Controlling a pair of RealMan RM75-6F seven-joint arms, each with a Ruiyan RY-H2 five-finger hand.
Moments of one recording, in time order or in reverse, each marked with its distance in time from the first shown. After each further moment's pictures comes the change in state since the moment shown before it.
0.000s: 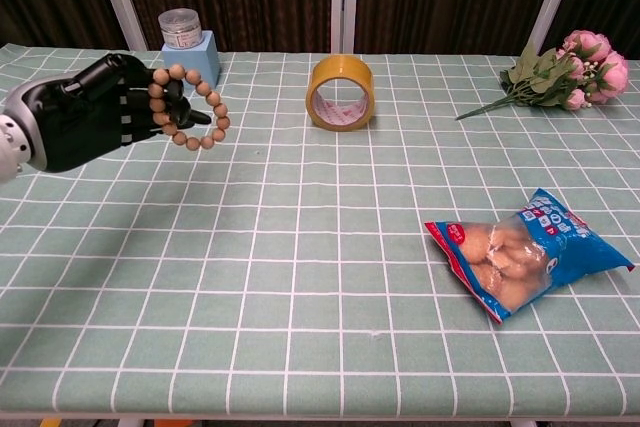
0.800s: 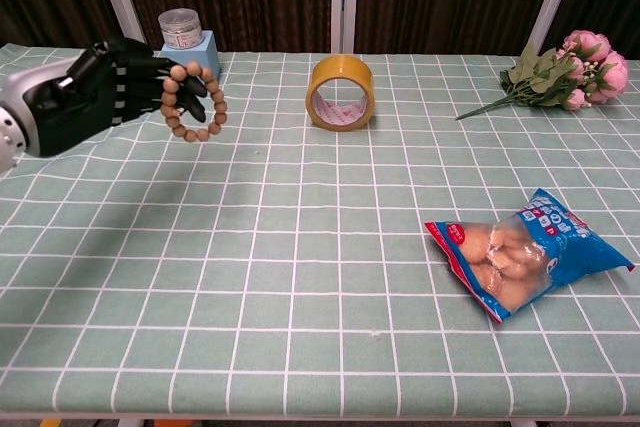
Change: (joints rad) left arm -0.016 -0.026 0.037 0.119 0.111 0.089 0.264; right arm 0.002 -0.011 -0.003 0.022 0.002 -0.010 0.025
